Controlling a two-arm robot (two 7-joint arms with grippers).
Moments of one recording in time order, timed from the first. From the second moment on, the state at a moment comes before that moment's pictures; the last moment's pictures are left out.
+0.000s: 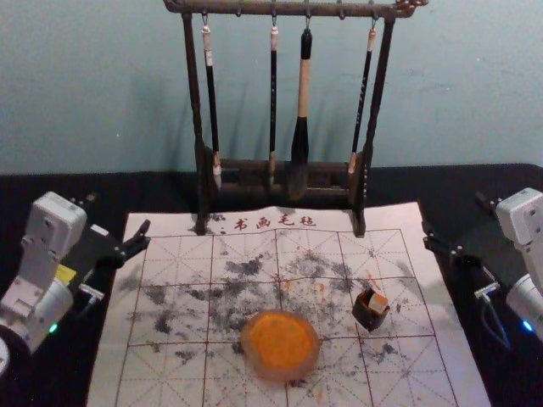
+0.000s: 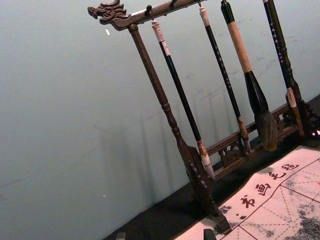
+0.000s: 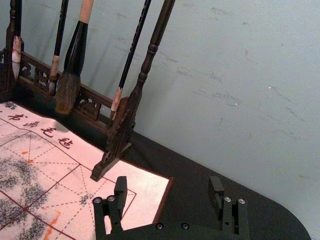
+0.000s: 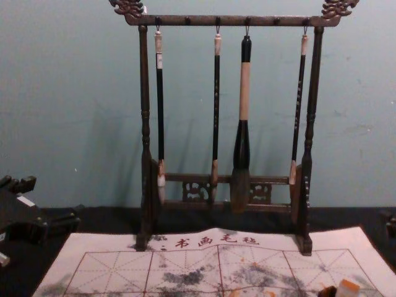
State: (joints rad) left arm -0.20 0.60 0.45 -1.41 -0.25 -0.12 0.03; right arm 0.20 0.60 -0.45 -1.41 0.25 -0.12 -0.03
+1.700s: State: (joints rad) left arm -0.20 0.60 0.45 -1.41 -0.25 -0.12 0.03; right arm 0.20 0.60 -0.45 -1.41 0.25 -0.12 -0.03
